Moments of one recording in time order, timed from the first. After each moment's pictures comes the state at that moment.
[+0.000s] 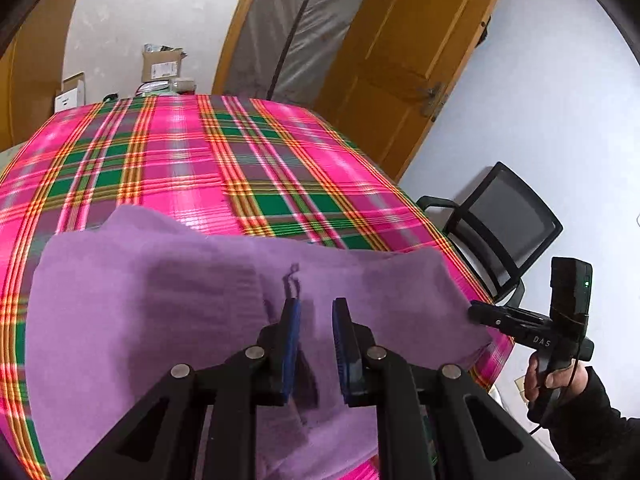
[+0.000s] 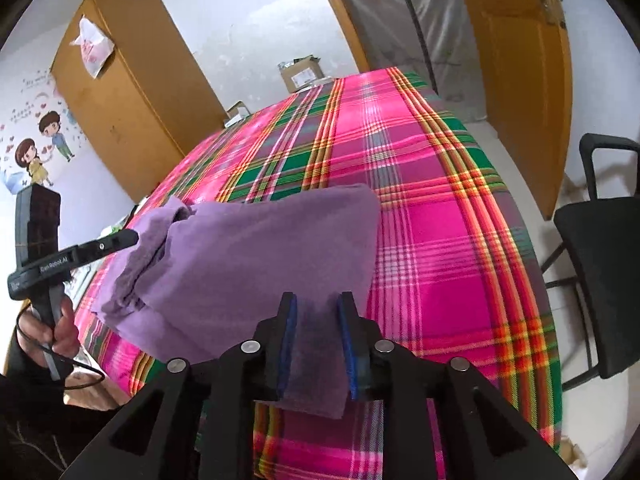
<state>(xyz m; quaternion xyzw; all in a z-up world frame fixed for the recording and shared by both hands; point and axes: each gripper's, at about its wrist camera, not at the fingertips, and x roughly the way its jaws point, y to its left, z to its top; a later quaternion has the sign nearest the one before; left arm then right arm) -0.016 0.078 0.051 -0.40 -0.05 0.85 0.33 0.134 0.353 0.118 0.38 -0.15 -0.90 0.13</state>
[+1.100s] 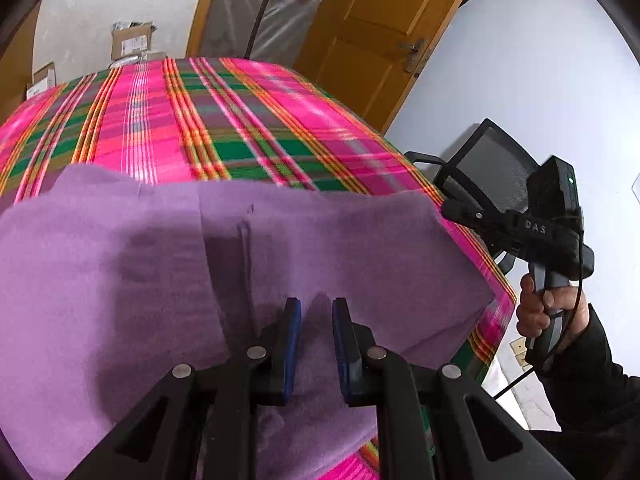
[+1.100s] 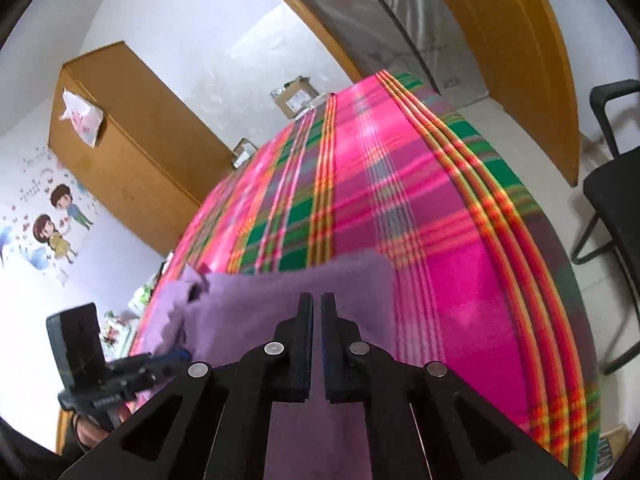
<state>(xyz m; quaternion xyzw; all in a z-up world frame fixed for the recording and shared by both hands) -0.006 0.104 0.026 -0.44 -0.01 0.82 0.36 0.075 0.384 0.121 0.35 -0.28 -0.88 0.14</state>
